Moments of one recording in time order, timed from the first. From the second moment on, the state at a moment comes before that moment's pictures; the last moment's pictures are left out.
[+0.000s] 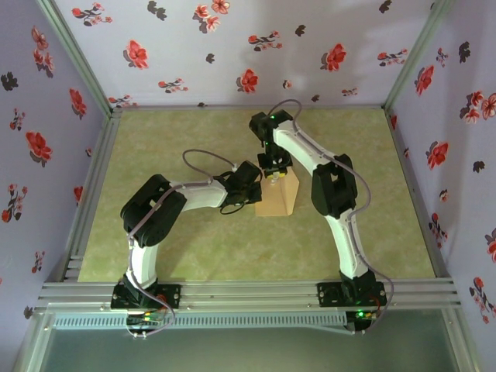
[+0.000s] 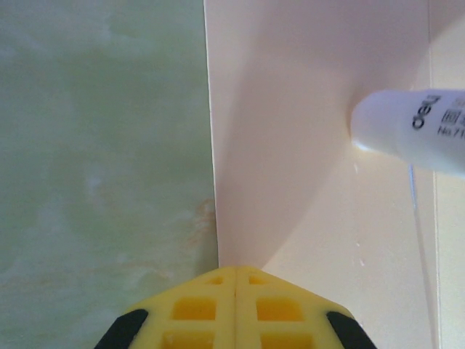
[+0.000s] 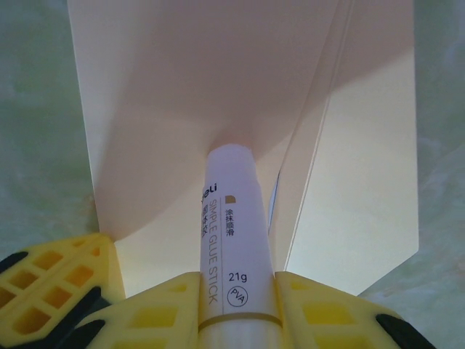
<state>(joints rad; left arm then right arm) -0.83 1.97 1.16 -0.15 -0.03 -0.83 0.55 2.30 2.11 -1.42 0.02 0.40</state>
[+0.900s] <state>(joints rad) -0.84 1.98 1.18 -0.15 -0.03 -0.82 0.50 2.32 2.16 -1.35 0.01 0.39</state>
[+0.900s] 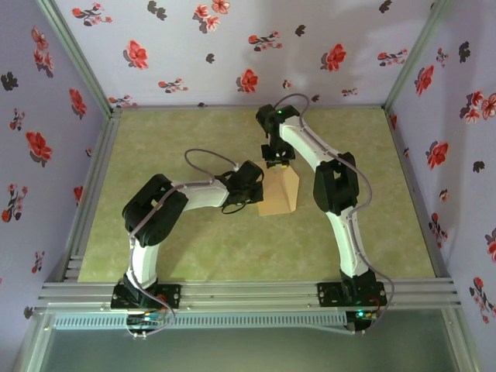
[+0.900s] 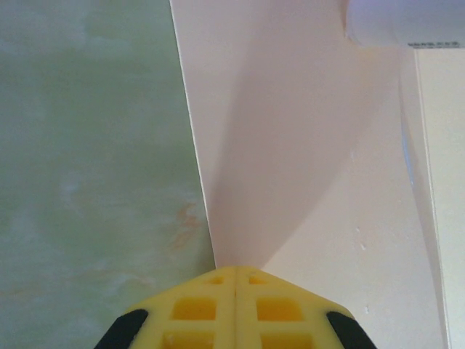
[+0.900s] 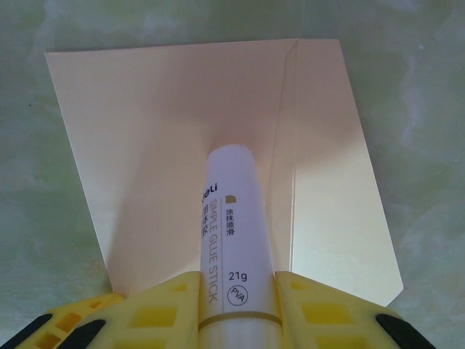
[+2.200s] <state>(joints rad) -0.84 1.98 1.18 -0.15 -0.04 -0.82 0.58 2.15 1.88 -1.31 -0.08 0.39</state>
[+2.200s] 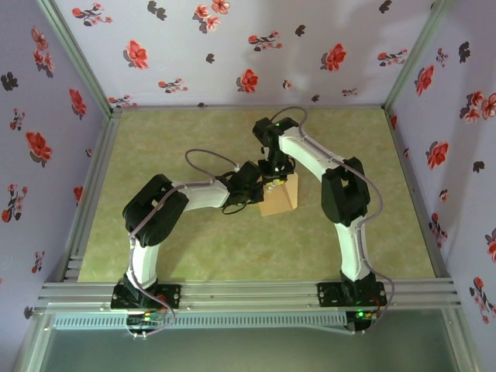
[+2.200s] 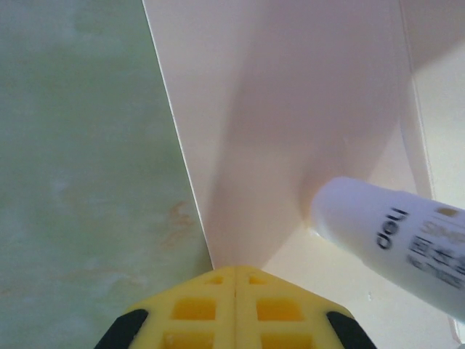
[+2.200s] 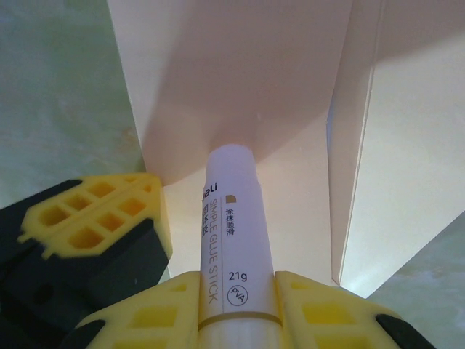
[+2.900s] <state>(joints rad) -0.85 1.98 1.18 -0.14 -0.04 -0.82 0.55 2.30 2.13 -1.43 -0.03 0.37</state>
